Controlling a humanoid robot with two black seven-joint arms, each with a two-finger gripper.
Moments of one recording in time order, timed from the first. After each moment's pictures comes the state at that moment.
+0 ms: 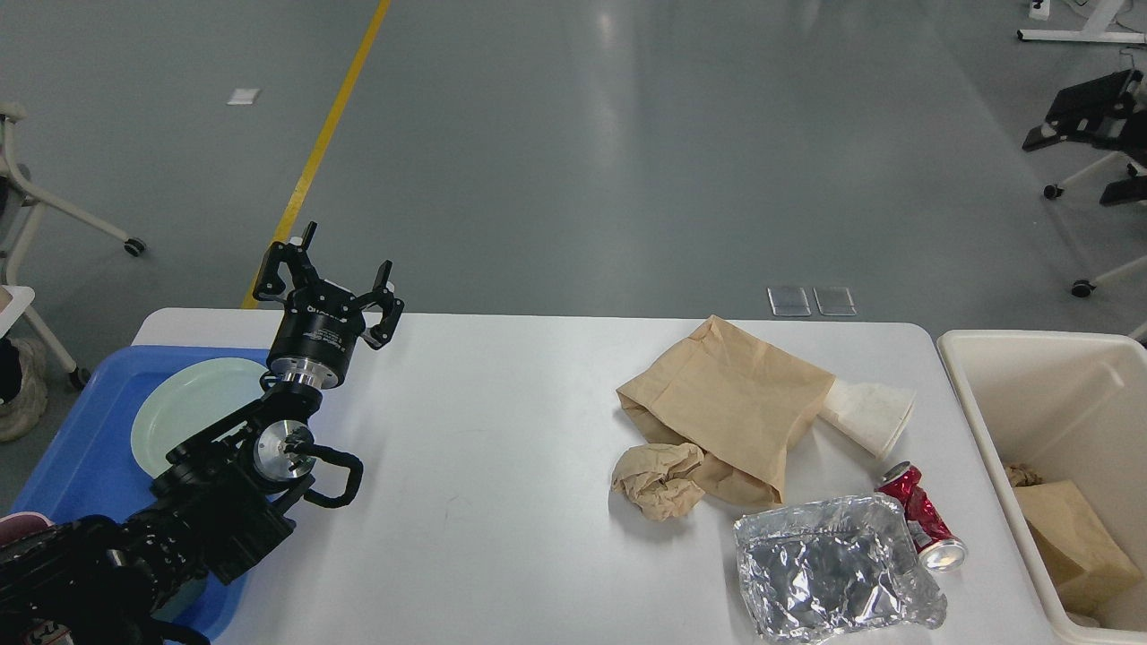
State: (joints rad) left arm -0.76 0.09 -0.49 -0.32 -0.38 -0.56 -0.55; right arm 1.93 -0.68 -1.25 0.76 -0.19 0.77 0.20
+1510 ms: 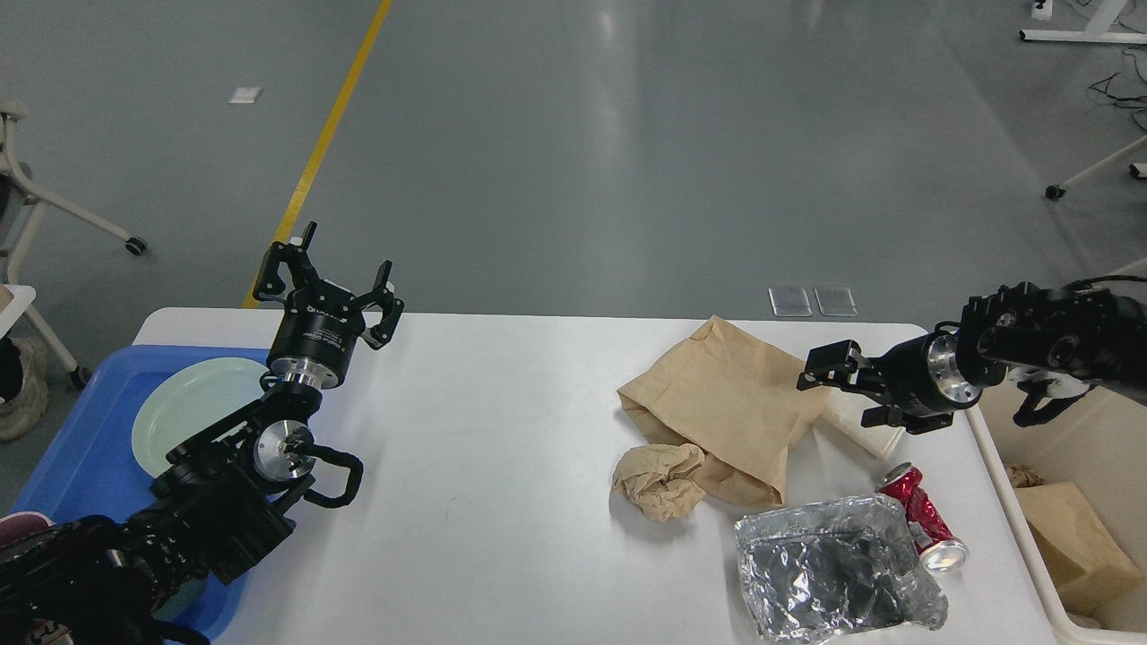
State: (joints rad) left arm -0.76 0.09 -0.49 -0.32 -0.38 -0.56 -0.55; right arm 1.36 -0.42 -0.98 0.84 -0.15 0.46 0.21
